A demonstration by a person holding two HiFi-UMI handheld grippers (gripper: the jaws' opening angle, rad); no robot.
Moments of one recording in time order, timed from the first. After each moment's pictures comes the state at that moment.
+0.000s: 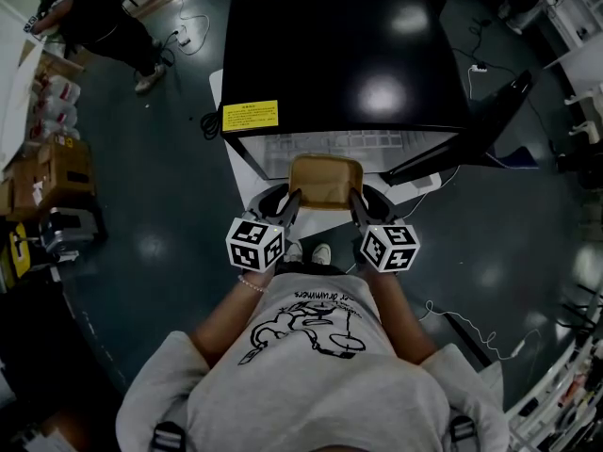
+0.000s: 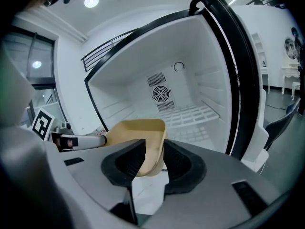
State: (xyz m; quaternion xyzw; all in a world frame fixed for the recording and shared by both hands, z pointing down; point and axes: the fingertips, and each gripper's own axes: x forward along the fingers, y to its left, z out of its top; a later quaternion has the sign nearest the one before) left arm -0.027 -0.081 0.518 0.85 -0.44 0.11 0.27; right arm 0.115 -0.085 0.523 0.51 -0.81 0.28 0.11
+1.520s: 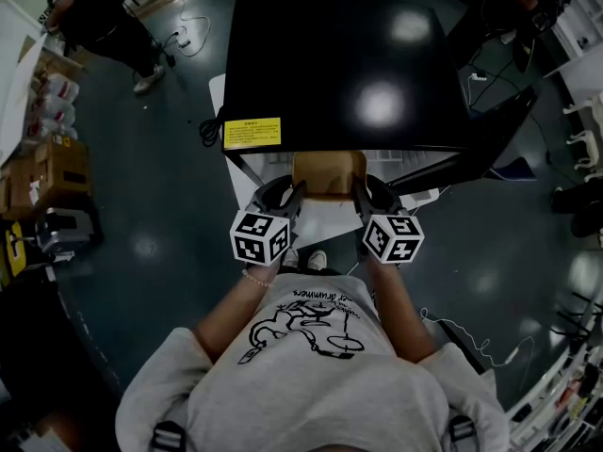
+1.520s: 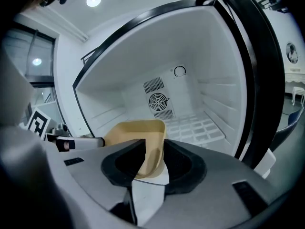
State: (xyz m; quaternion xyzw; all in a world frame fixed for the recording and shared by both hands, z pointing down) left arm -0.025 -0.125 0.503 0.85 -0.45 0.10 0.27; right arm 0.113 -0.138 0.505 0.51 -0.81 0.27 0.11
